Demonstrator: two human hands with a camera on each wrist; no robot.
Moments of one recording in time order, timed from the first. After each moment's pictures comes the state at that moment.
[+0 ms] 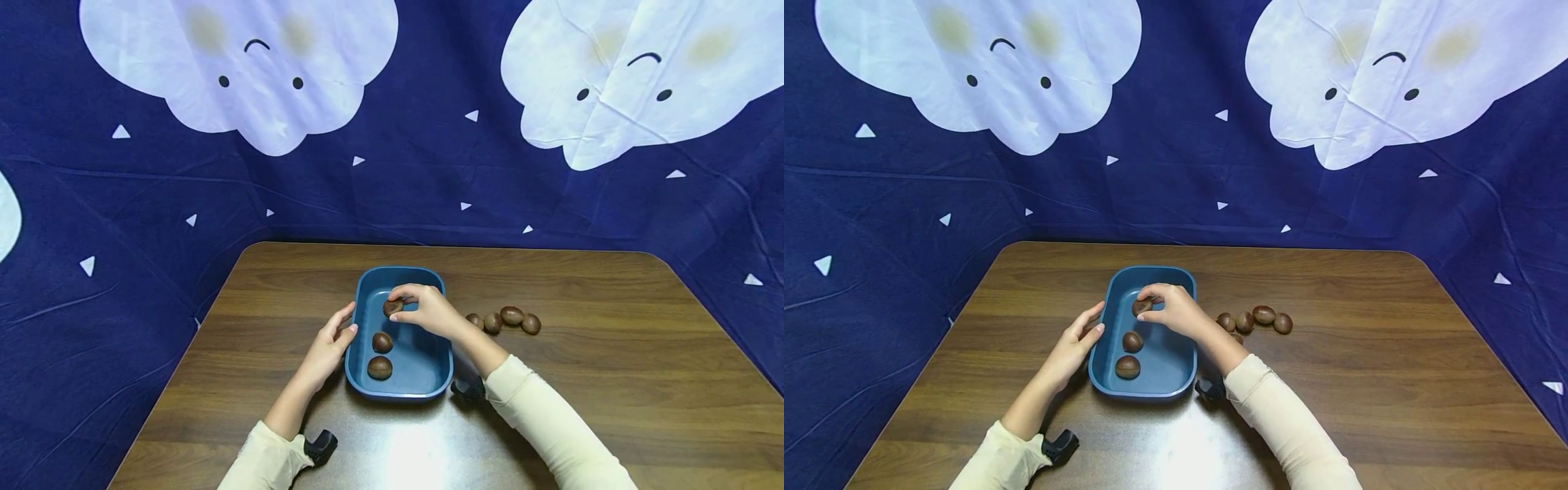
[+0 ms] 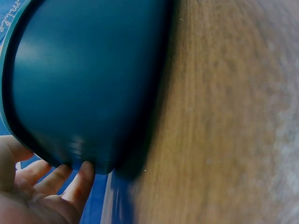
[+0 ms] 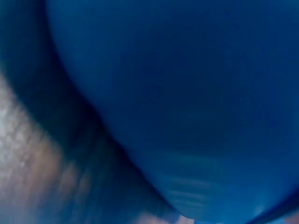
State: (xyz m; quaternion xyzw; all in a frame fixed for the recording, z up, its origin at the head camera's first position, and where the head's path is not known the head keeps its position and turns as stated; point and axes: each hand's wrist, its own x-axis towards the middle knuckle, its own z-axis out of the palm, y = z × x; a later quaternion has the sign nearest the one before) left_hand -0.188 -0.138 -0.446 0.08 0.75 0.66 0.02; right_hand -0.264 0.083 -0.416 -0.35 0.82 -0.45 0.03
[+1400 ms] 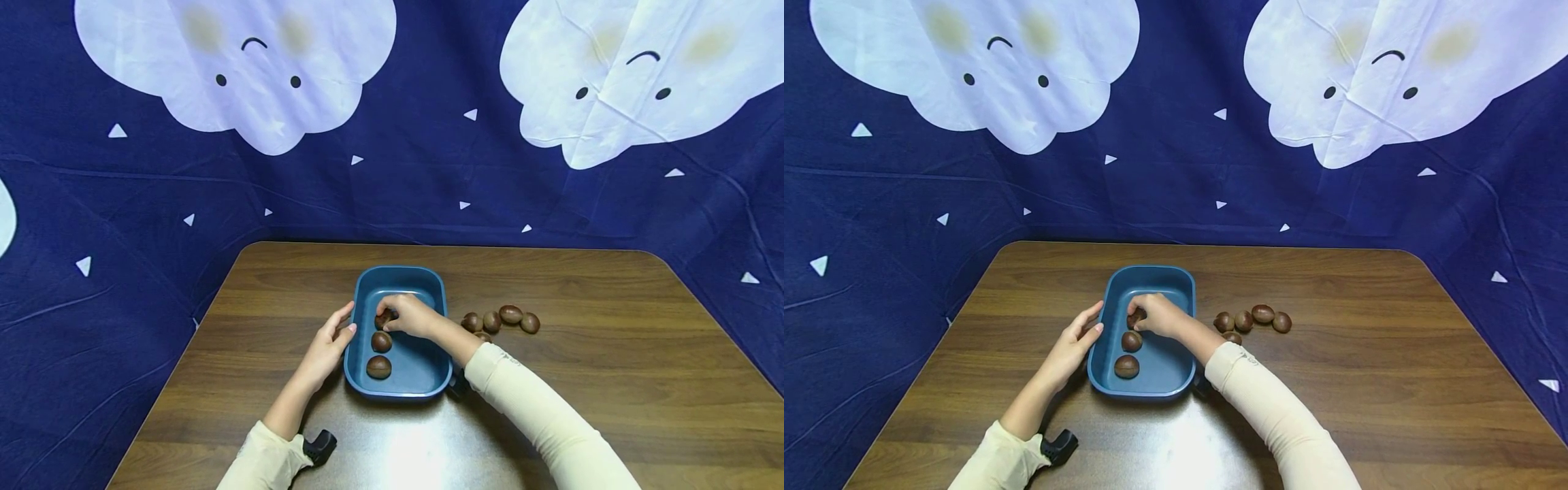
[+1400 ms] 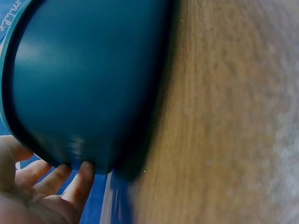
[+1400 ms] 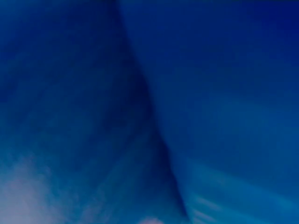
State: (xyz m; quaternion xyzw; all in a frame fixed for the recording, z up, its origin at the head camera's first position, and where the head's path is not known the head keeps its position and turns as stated) left_hand -0.187 -0.137 -0.443 0.07 0.75 0.65 0.03; right_hand -0.273 0.054 -0.431 -0.37 0.87 -0.31 0.09
